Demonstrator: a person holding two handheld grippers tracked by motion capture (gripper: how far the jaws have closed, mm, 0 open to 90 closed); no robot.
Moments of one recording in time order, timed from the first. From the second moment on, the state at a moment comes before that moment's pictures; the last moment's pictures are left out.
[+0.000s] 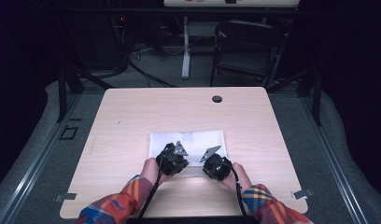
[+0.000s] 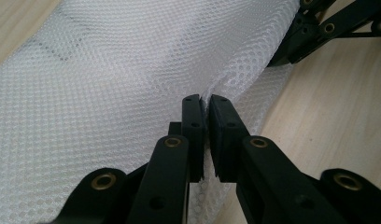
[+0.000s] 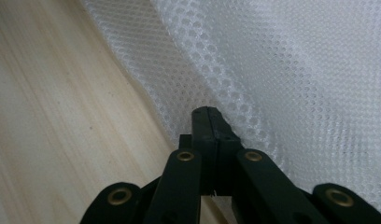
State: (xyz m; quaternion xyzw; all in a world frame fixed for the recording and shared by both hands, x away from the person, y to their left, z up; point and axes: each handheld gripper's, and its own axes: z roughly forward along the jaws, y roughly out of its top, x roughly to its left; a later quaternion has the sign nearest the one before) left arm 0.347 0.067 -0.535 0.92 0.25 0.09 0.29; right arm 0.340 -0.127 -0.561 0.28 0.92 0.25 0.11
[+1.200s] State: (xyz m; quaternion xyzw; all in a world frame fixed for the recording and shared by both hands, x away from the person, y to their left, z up) left arm 0.352 0.067 -0.508 0.90 0.30 0.11 0.30; right arm 0.326 -0.128 -0.559 0.26 0.93 0.24 0.10
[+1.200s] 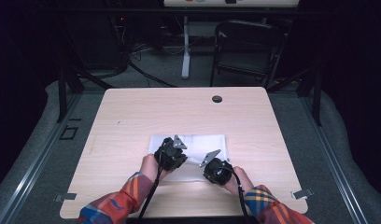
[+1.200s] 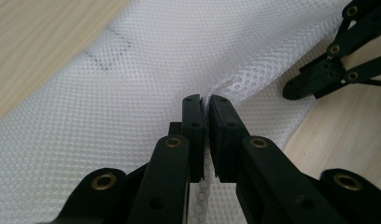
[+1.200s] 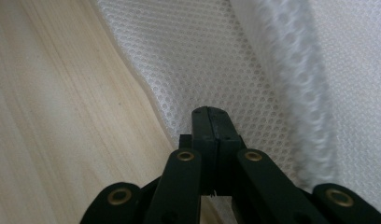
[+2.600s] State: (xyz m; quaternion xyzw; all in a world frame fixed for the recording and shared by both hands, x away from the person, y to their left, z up) left arm 0.404 0.072 -0.465 0.89 0.33 0.15 0.29; right arm 0.323 -0.133 -0.556 0.24 0.94 0.22 0.06
